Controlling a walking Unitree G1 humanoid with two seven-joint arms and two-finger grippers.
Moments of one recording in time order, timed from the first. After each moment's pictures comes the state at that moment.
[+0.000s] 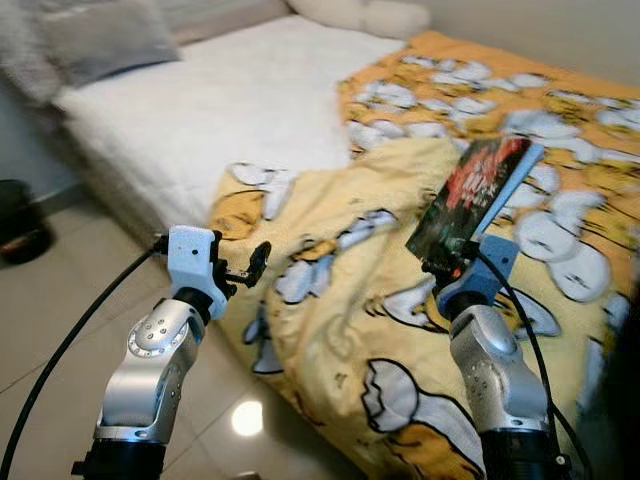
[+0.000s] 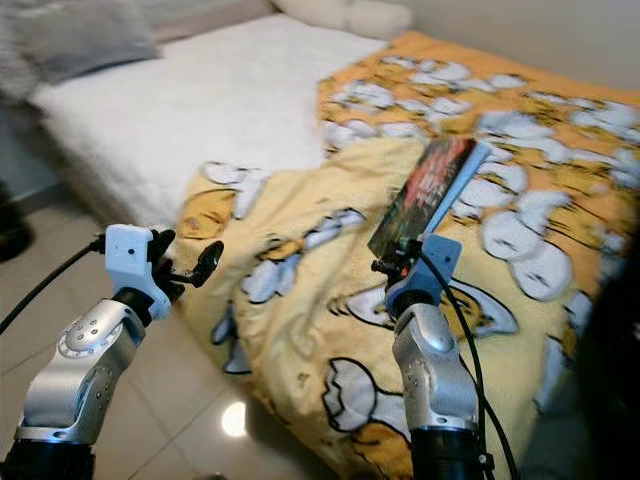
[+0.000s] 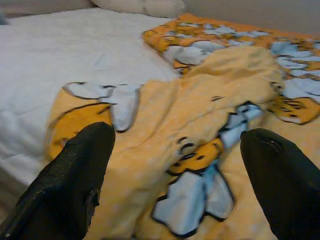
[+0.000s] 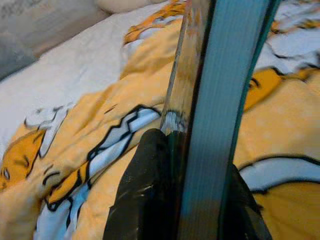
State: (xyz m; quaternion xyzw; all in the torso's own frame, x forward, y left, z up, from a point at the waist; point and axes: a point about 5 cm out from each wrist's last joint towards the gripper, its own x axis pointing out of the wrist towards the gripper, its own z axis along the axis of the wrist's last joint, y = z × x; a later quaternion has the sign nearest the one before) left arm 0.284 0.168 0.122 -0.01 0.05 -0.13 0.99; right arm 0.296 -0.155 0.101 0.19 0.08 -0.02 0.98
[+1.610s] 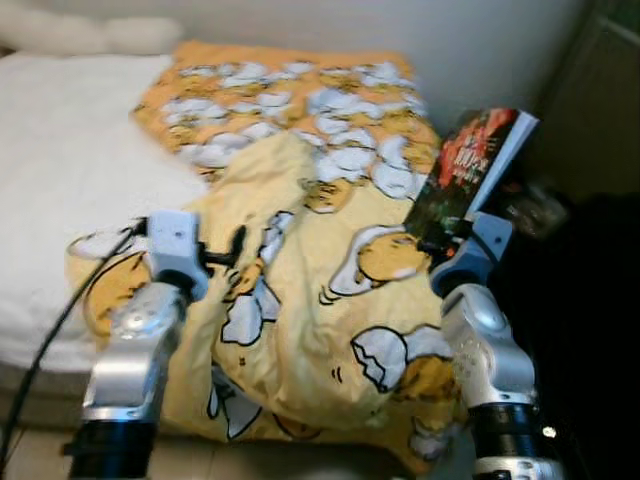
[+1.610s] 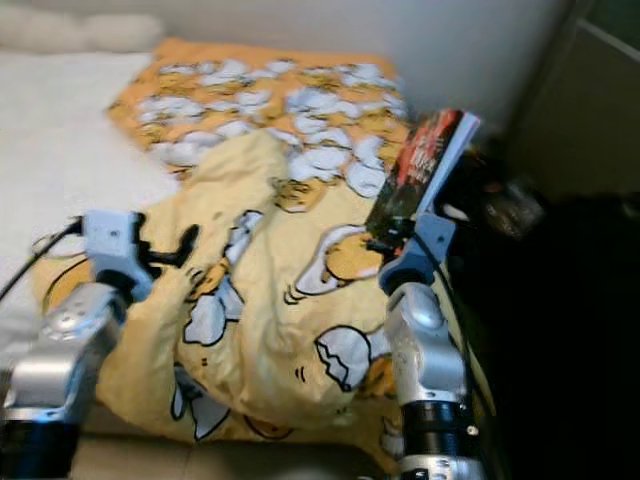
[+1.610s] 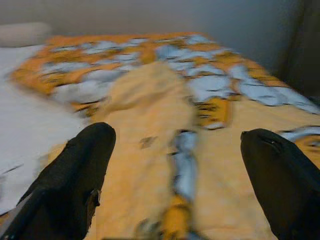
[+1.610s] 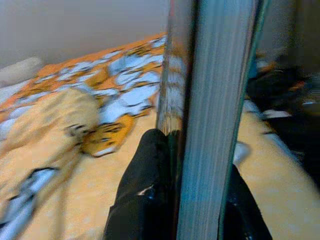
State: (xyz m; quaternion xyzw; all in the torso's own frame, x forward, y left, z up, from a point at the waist) left arm 0.299 0.176 0.138 0.03 0.03 -0.10 0.99; right arm 0.314 -0.155 0.115 0.15 0.05 -0.04 0.99
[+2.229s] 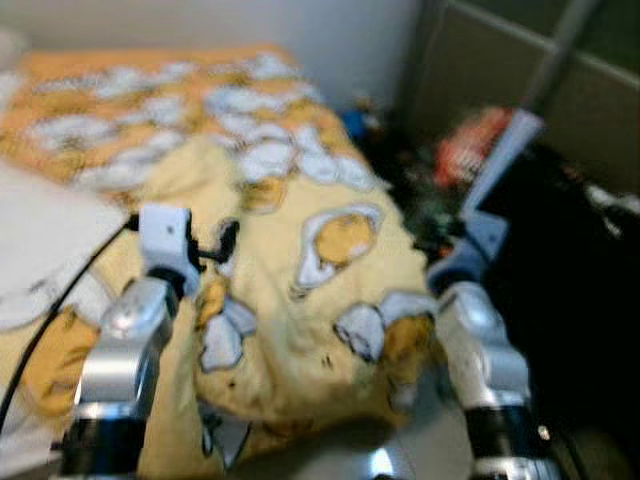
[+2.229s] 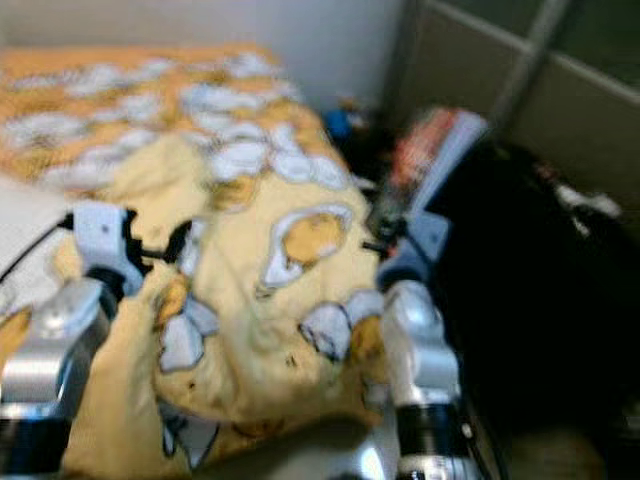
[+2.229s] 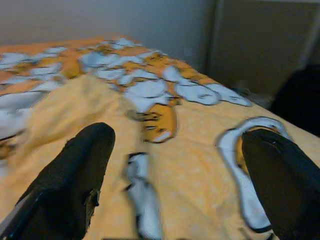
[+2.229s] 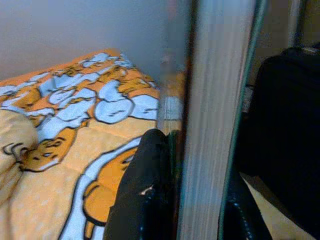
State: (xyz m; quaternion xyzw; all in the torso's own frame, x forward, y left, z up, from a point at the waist) left arm 0.300 0.194 0.142 0.04 0.03 -0.08 1.00; right arm 0.315 -0.135 0.118 0.14 0.03 -0.01 0.99
